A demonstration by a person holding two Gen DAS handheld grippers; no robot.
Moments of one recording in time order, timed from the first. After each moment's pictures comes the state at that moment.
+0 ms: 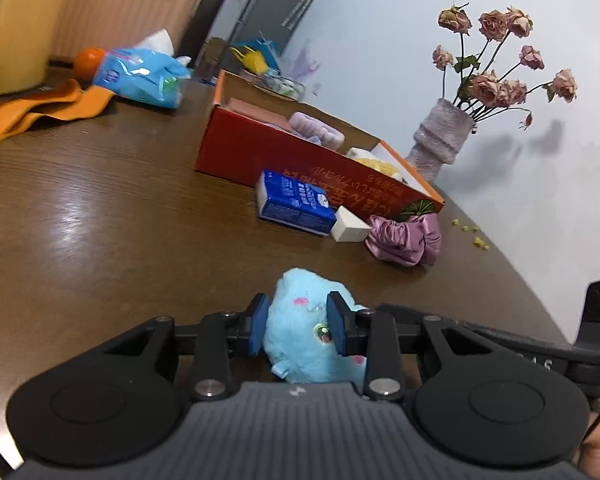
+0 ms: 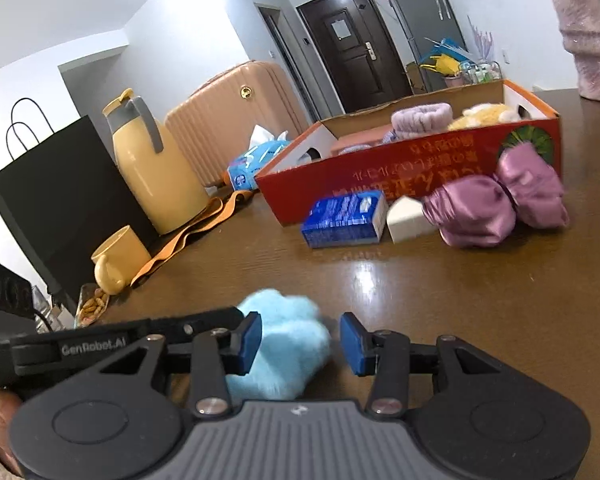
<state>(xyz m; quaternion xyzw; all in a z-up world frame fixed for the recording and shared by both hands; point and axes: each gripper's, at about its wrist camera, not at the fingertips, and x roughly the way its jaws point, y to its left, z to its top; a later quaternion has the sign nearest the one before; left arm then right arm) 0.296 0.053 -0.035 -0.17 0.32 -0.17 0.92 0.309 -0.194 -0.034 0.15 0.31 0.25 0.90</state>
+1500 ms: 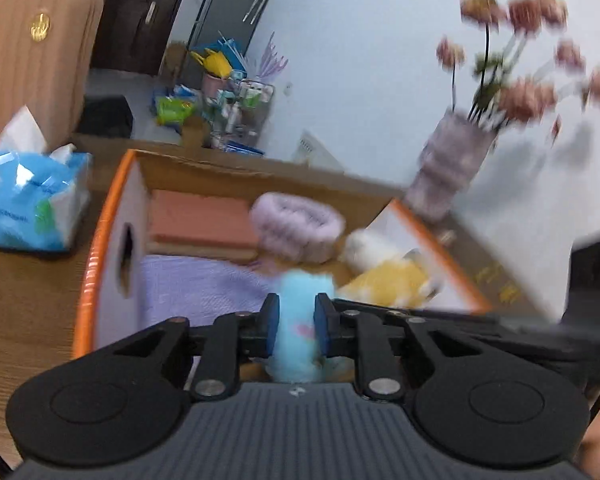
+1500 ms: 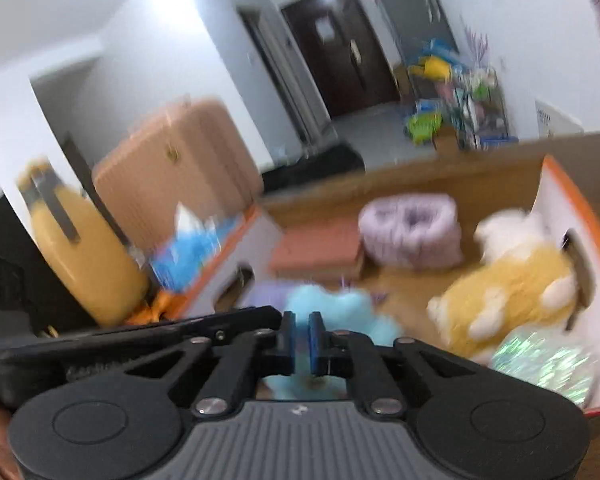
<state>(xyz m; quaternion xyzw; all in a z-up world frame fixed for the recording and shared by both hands) 0.523 0.001 0.003 -0.09 0.31 -0.21 0.92 0.535 -0.192 0.008 0.13 0.33 0.23 0.91</state>
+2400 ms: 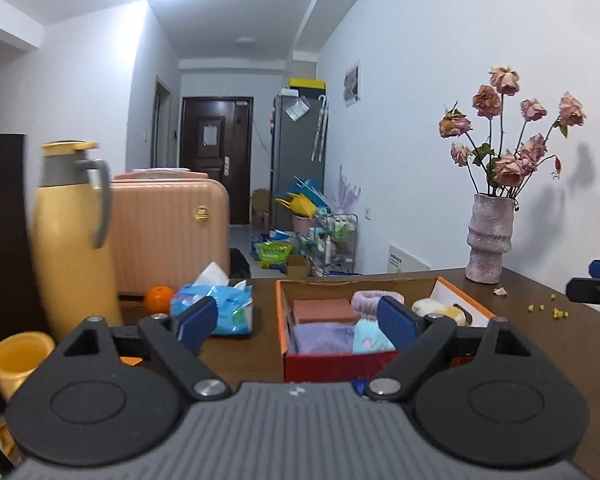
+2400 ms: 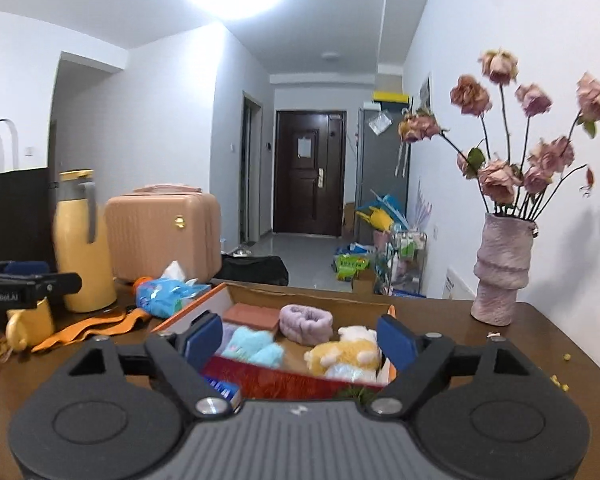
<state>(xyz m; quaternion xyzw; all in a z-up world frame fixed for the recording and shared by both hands) 0.289 0.053 0.082 -0.01 0.11 -0.05 0.99 0.289 -0.254 0.105 -0.02 0.12 0.12 0.99</state>
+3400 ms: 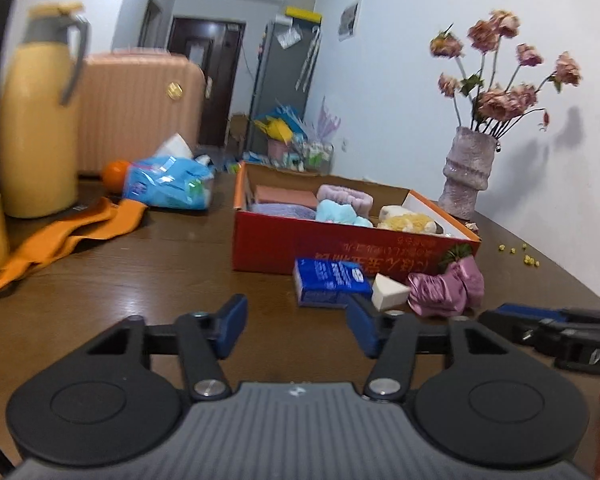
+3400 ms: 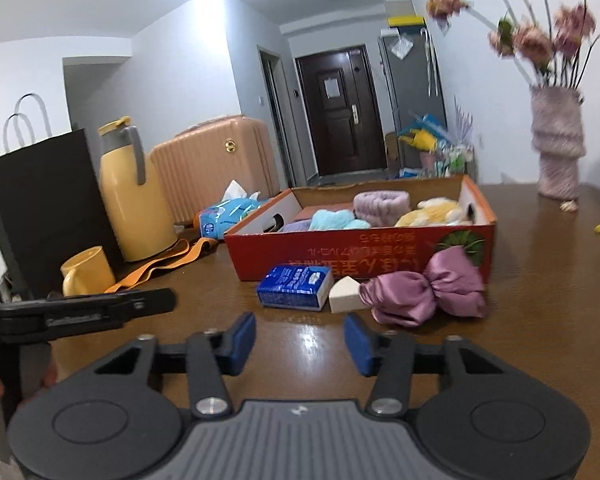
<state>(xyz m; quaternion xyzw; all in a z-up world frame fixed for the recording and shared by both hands) 0.312 0.042 -0.004 -0.07 0.23 -0.11 0.96 0.297 -0.214 0.004 0.08 0.22 0.20 0.95</state>
